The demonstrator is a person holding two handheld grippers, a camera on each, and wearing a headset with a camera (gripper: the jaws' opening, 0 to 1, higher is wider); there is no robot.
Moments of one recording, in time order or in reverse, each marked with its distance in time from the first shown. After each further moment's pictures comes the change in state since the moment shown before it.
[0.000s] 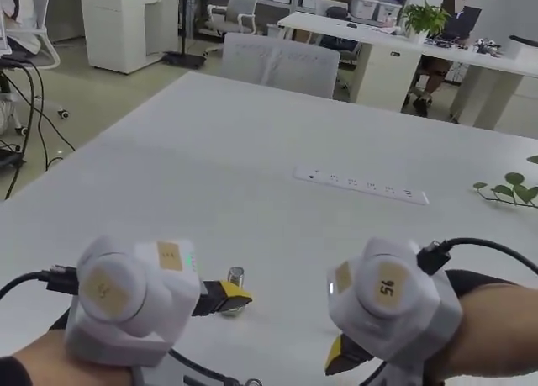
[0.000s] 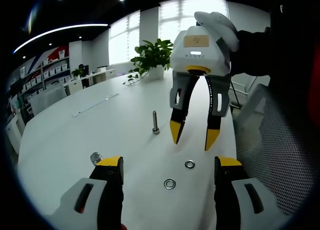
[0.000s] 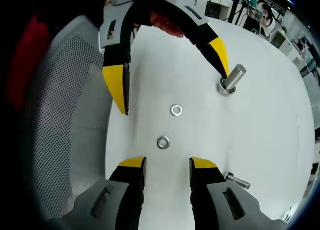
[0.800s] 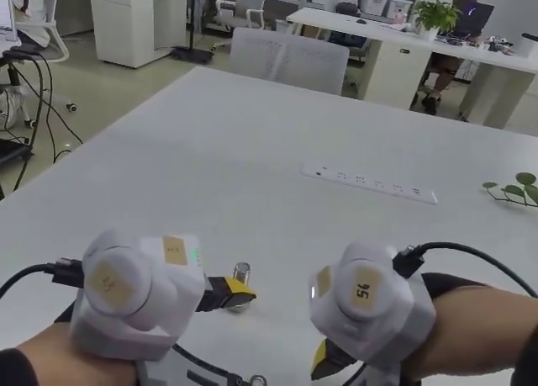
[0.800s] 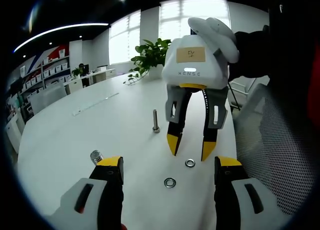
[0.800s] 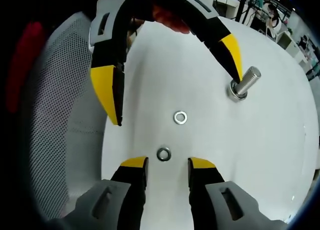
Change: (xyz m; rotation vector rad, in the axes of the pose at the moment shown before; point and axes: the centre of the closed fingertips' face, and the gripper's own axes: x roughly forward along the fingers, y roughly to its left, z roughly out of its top) left arm -0.002 0.000 -0.002 -0.006 0.003 -0.001; right arm 0.022 0.002 0.011 -0.027 0.001 0.045
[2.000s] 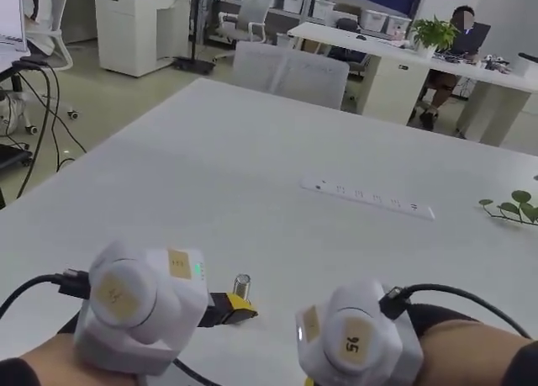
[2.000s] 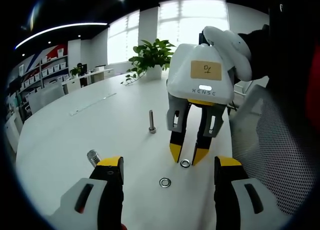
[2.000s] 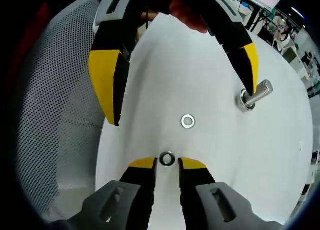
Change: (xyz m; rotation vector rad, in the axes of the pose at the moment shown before) left arm -0.001 -0.006 0.001 -0.007 -0.005 -0.021; right arm 0.009 0.004 0.001 -0.115 0.024 -0.043
